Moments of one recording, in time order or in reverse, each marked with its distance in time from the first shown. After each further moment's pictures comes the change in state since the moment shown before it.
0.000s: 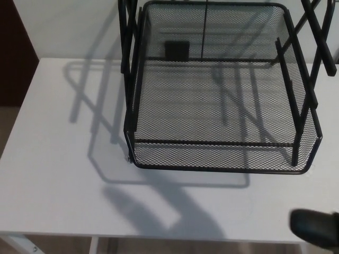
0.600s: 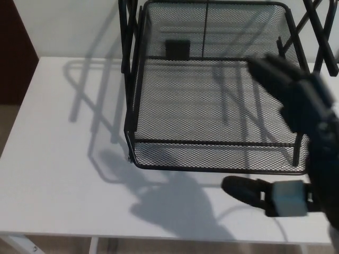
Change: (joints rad) left_arm -0.002 0.000 -0.002 -0.009 0.000 0.000 0.000; right_arm -0.216 0.016 0.212 0.284 -0.285 0.153 0.000
